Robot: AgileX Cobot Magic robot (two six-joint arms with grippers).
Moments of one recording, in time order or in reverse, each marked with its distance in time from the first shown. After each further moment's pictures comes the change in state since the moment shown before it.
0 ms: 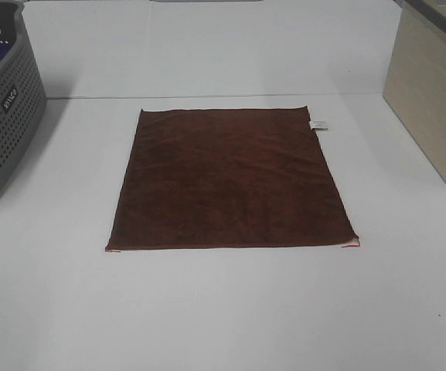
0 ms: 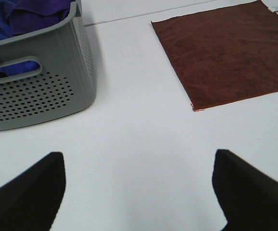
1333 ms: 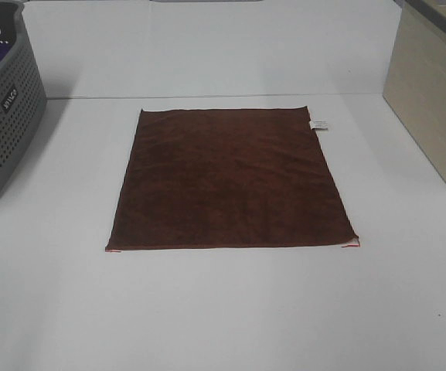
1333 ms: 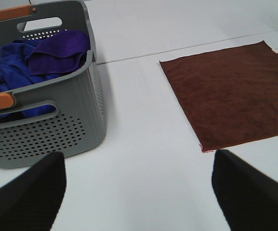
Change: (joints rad) left arm 0.000 0.097 -0.027 -0.001 -0.186 0.000; right arm 0.000 0.099 -0.014 0.000 -0.125 0.008
